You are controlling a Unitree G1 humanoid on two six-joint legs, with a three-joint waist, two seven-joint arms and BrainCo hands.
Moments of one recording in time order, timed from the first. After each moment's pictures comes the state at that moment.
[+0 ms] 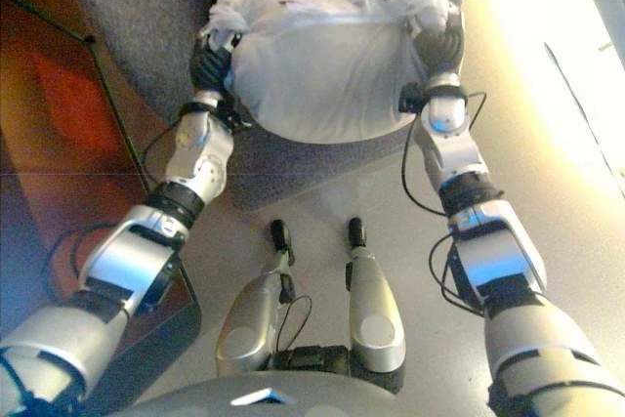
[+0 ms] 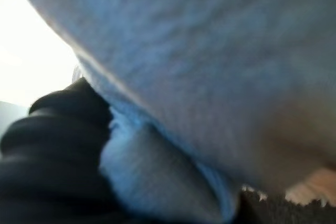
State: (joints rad) left arm -0.94 0.26 -0.37 0.90 -0.80 -0.42 0.16; right arm -0.97 -0.45 0.34 0.83 0.52 -0.26 -0.30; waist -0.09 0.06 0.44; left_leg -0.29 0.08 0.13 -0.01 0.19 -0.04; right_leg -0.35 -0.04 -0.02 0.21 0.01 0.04
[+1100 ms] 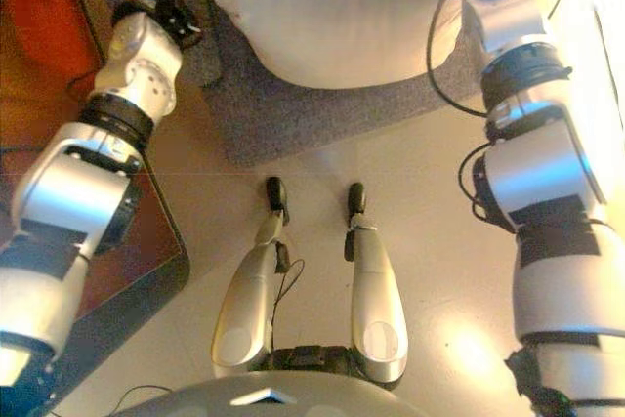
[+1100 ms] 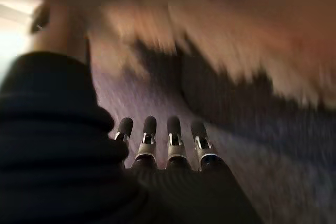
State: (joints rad) left arm -1.29 0.45 -0.46 1.19 -1.07 -0.20 0.23; right arm -1.46 -0.60 0.57 1.18 0.47 -0.10 -0.40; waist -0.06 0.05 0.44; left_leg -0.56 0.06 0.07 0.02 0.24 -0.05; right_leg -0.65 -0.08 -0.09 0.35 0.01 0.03
